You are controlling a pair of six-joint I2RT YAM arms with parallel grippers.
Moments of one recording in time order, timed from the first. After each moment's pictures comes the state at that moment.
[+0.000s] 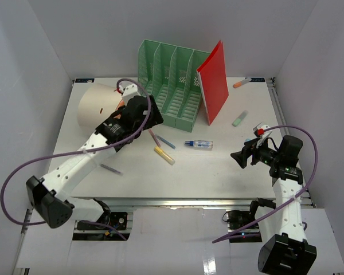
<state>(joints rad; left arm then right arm) -0.72 1.35 1.37 -0.68 -0.56 -0.78 -0.26 0.73 0.52 -0.37 -0.95 -0.44</state>
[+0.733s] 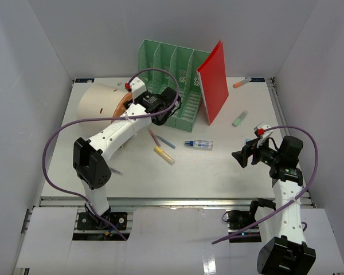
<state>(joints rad) -0.74 1.82 1.81 -1.29 -1.09 -1.29 -0.26 0.71 0.52 -0.37 -0.91 -0.43</state>
